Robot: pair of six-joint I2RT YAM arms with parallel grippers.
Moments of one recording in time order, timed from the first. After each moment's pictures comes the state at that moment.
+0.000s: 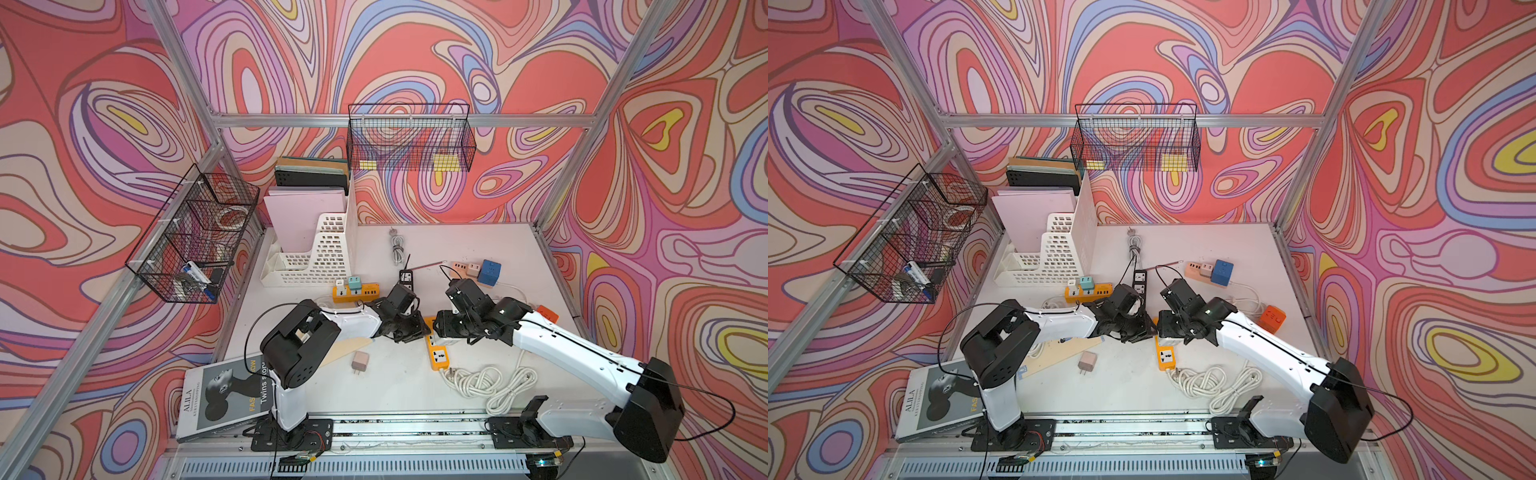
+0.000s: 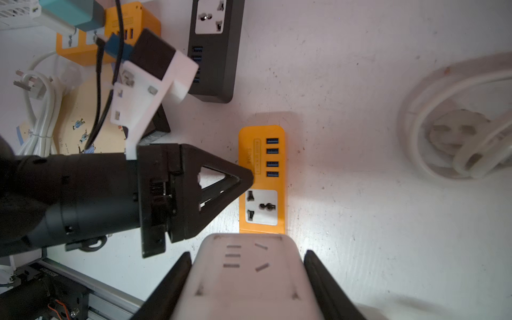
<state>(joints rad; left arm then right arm) -0.77 1.83 0.98 -0.09 0.39 -1.03 0.70 1.25 0.97 -0.75 0.02 0.63</state>
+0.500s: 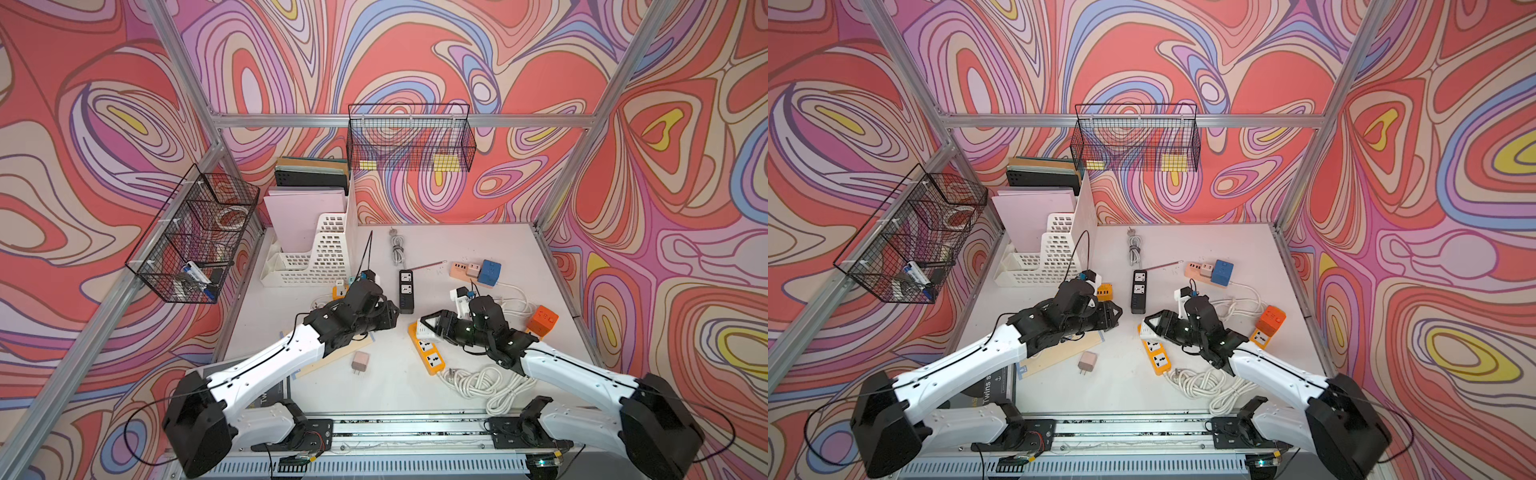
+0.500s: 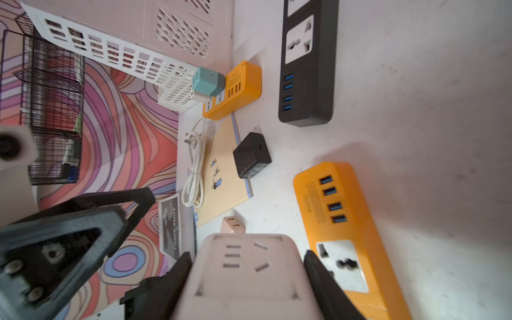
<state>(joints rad) -0.75 1.15 0.90 -0.46 -0.07 -0.74 0.61 1.25 0.51 0.24 -0.39 1.05</state>
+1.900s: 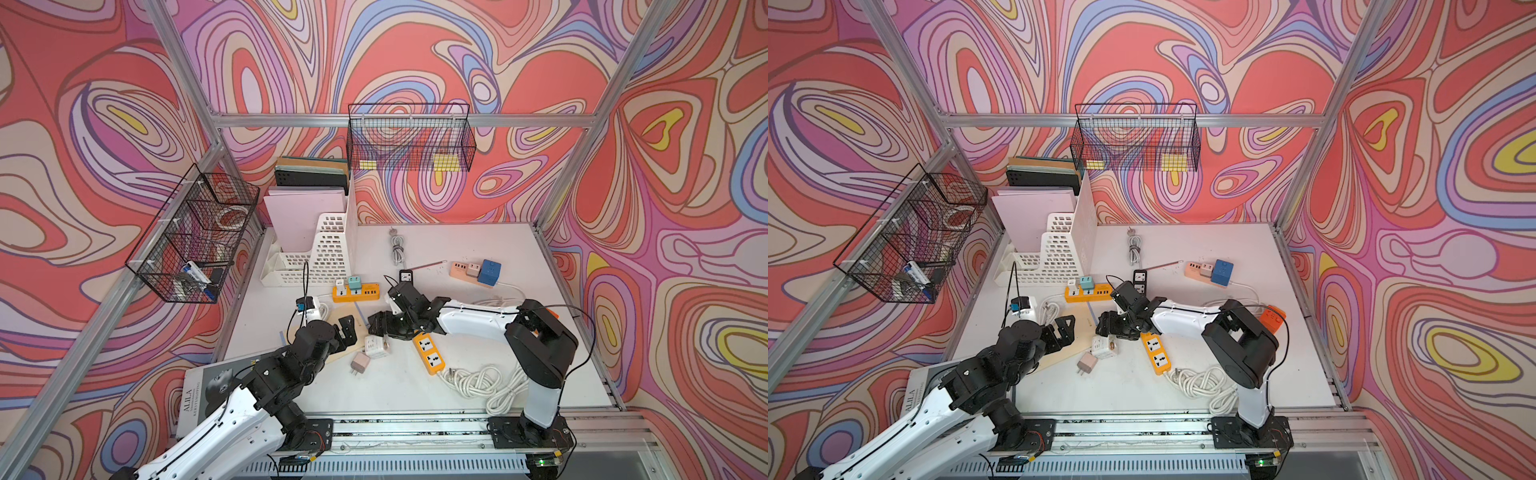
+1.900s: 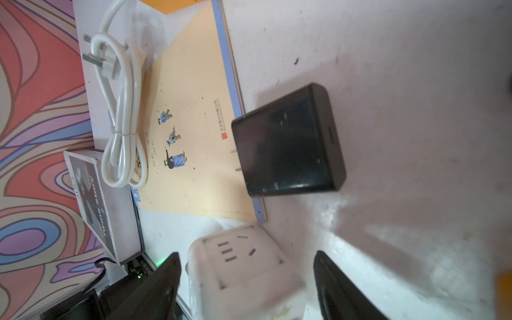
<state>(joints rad) -0.73 0.62 0.60 -0.58 -0.42 -0.84 0.85 1.83 1.17 -0.27 -0.30 0.80</state>
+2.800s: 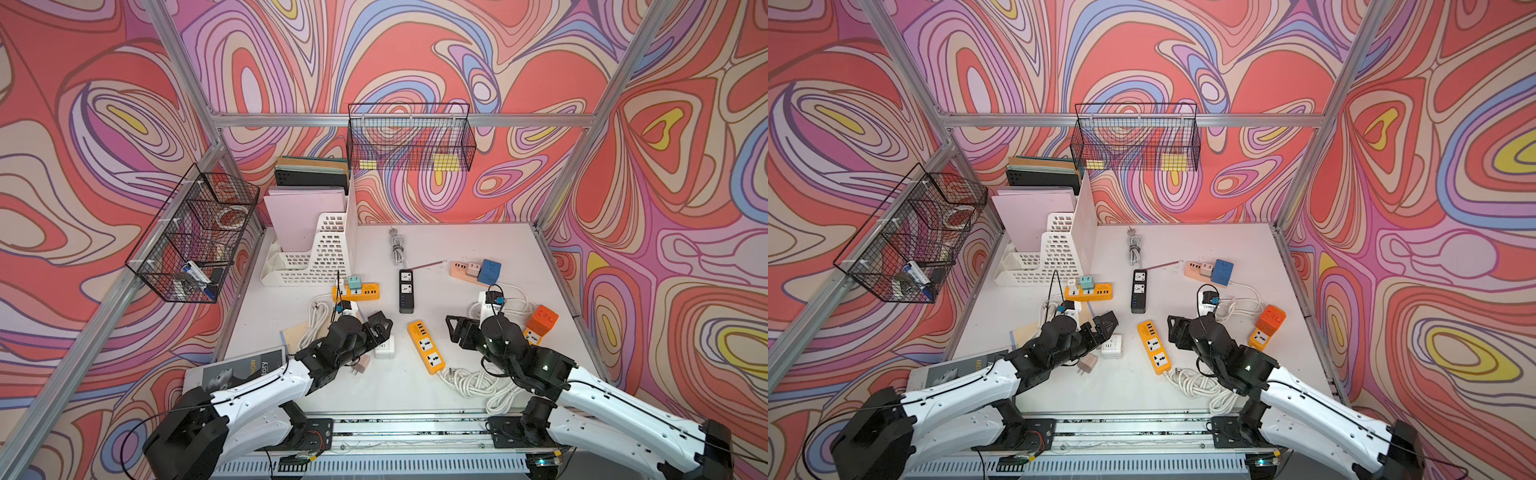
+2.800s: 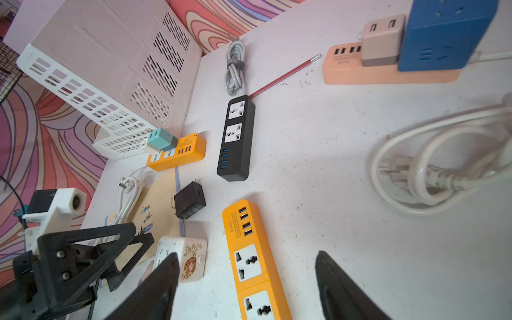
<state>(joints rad) -0.73 1.11 0.41 0.16 0.02 -1.15 0.84 0.75 0.58 -0.39 0.38 0.82</state>
